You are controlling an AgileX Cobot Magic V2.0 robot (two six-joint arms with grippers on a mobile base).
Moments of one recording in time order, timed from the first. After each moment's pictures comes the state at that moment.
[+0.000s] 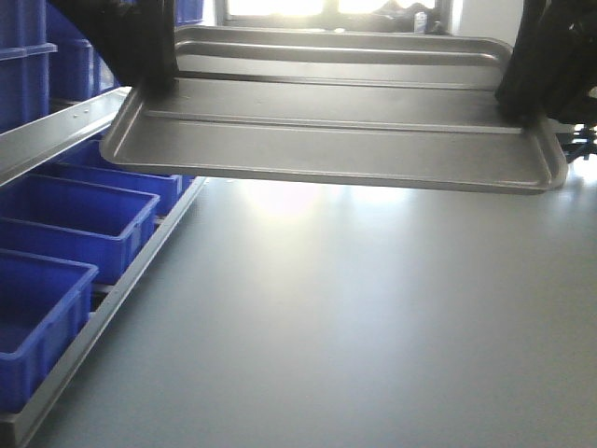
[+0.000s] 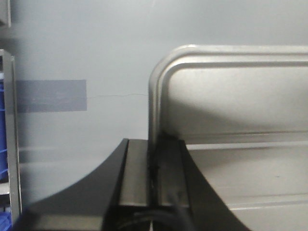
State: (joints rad) left arm -0.76 1.58 -1.50 0.22 1.15 -0.61; right arm 0.42 1.30 -1.11 0.04 0.92 0.32
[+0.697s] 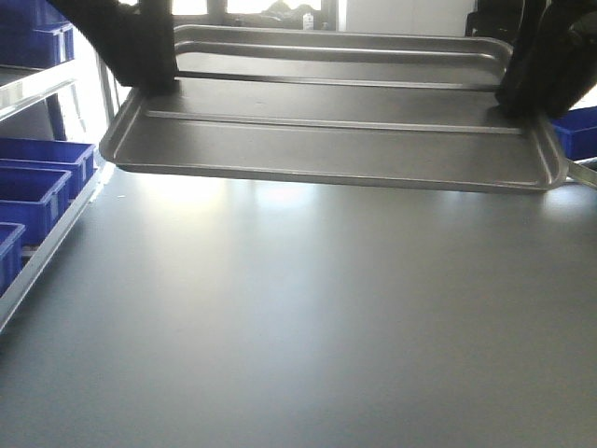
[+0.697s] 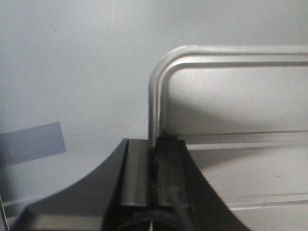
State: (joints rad) left arm -0.76 1.58 -1.50 0.22 1.15 -0.61; right arm 0.42 1.30 -1.11 0.04 0.92 0.32
